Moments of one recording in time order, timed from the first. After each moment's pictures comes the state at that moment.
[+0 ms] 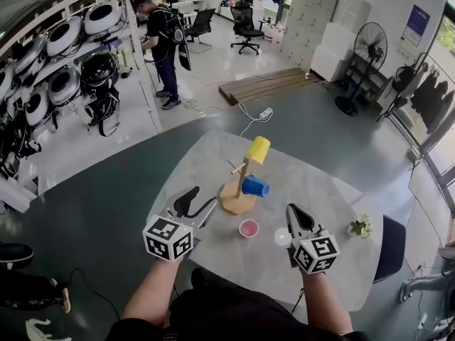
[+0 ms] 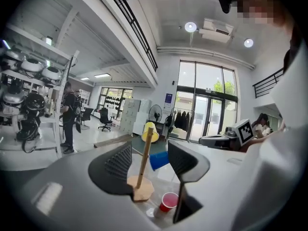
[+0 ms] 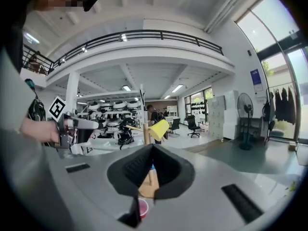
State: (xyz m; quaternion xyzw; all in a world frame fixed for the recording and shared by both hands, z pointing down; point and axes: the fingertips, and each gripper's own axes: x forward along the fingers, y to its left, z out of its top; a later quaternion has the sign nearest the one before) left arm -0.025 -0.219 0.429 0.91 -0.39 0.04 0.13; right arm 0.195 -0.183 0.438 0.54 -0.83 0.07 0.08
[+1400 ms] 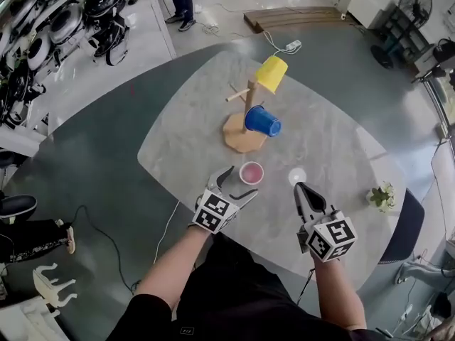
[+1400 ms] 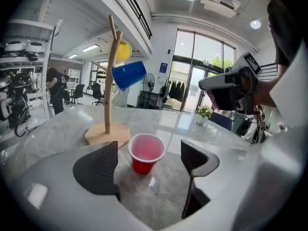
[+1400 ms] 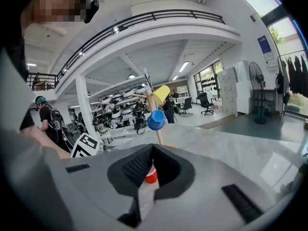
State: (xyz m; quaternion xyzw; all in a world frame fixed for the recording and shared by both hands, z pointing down) left arm 0.113 -0.157 0.671 0.91 -0.33 0.20 0.18; right arm 0.224 -0.141 0.540 0.45 -0.87 0.19 0.12
